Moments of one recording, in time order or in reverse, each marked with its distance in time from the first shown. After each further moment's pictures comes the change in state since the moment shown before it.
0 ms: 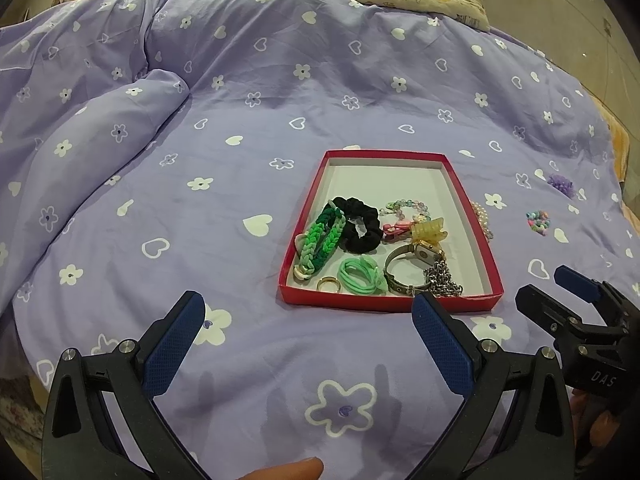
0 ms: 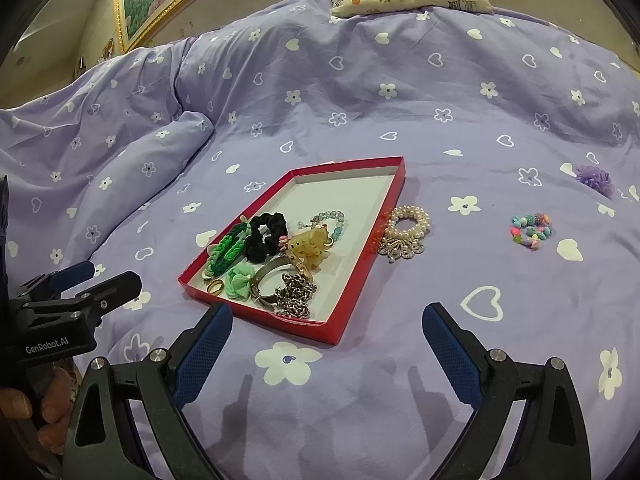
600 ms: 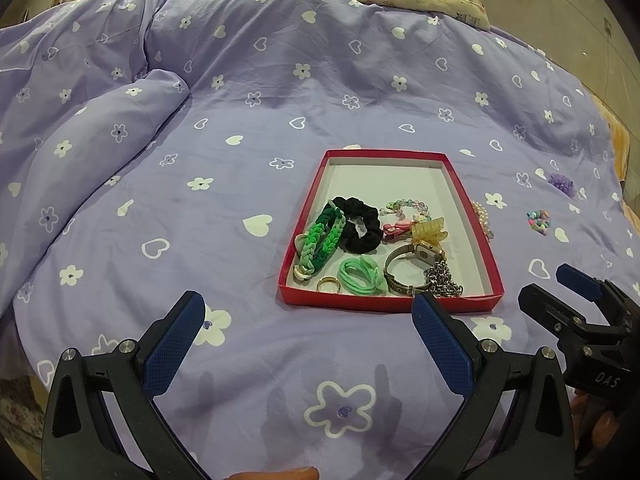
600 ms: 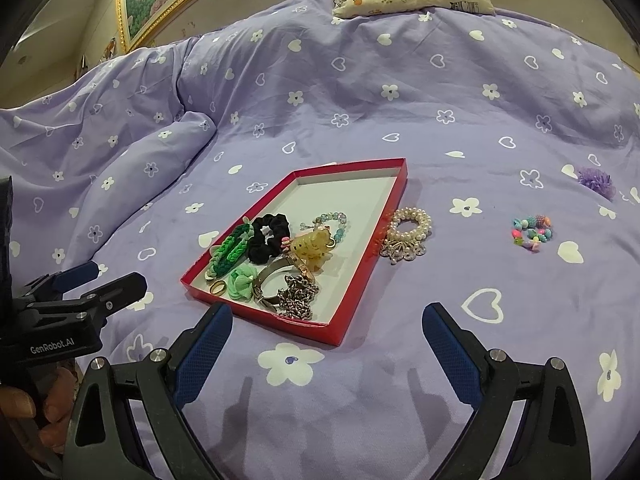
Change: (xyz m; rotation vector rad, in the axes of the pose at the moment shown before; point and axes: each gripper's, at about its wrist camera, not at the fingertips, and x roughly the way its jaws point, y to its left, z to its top) left arm 0.001 0.000 0.001 0.002 0.001 -0.004; right arm -0.001 0.002 0.002 -0.002 -0.001 0.007
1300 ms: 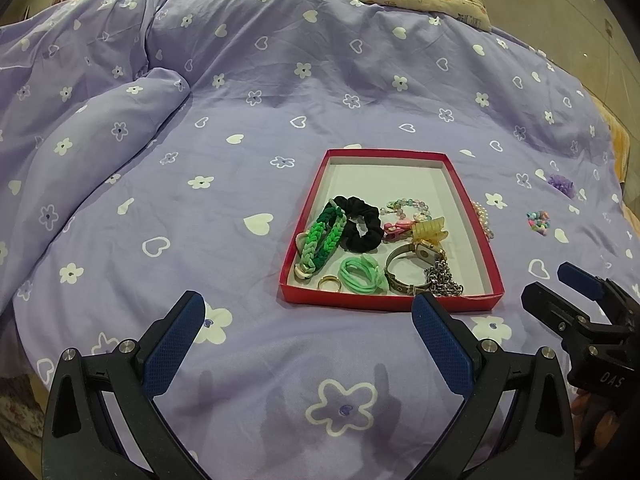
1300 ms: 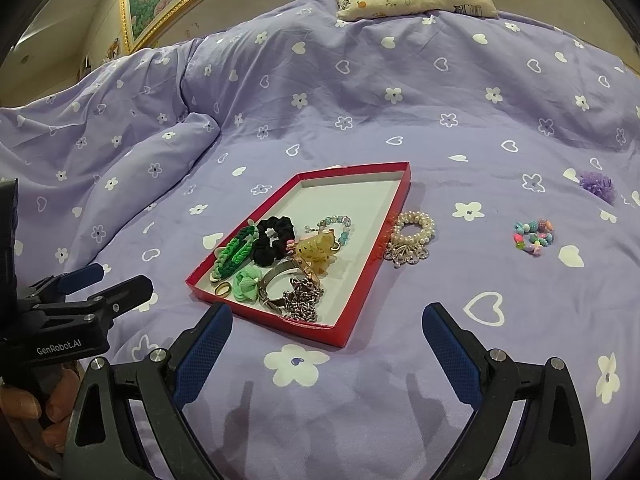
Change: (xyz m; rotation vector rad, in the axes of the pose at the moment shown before) left arm -0.001 0.000 -0.001 -0.009 0.000 0.005; right arm -0.004 0.002 0.000 -0.006 -0.005 0.009
